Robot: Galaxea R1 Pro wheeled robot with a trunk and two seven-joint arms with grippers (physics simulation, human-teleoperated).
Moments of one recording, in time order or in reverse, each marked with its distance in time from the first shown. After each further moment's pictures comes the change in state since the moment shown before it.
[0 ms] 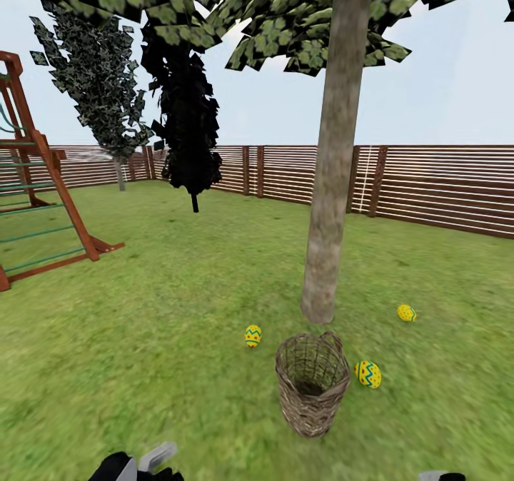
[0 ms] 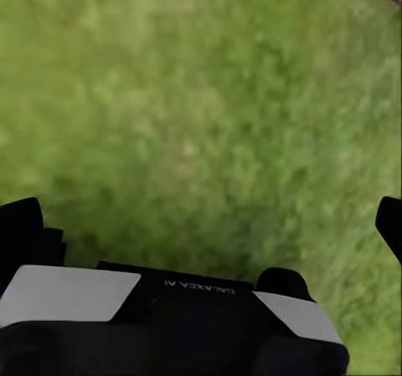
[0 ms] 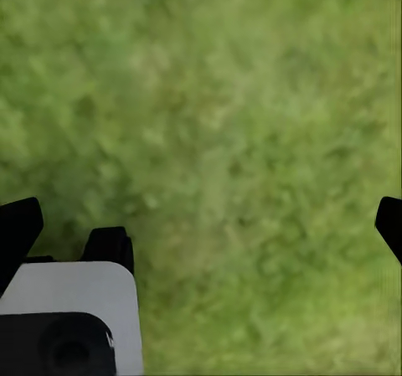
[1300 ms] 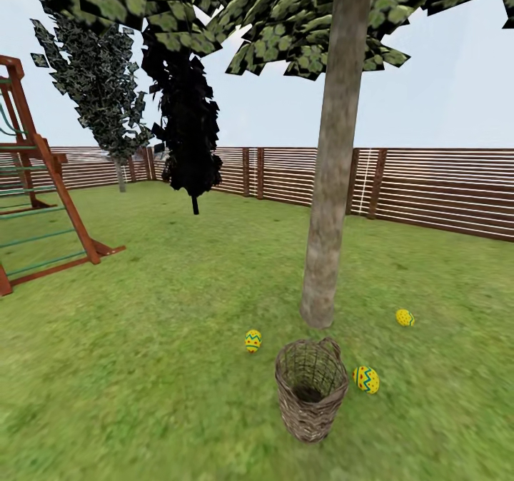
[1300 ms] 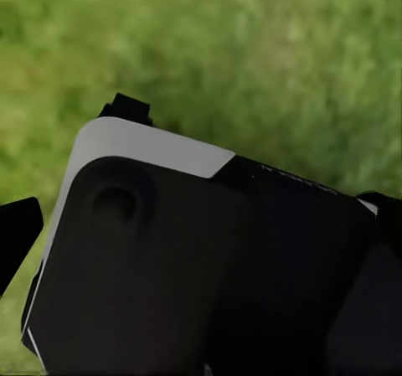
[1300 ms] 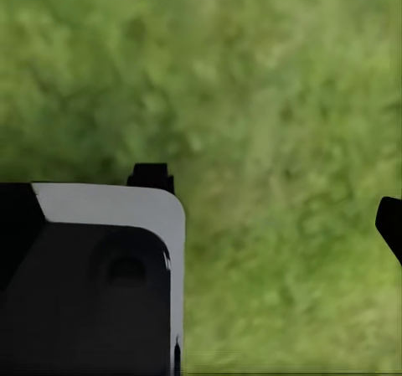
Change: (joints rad) left arm 0.143 0.005 0.005 0.439 -0.049 -0.472 -0.001; right arm 0.023 0.244 0.058 0.502 0.016 -0.479 -0.030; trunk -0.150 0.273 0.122
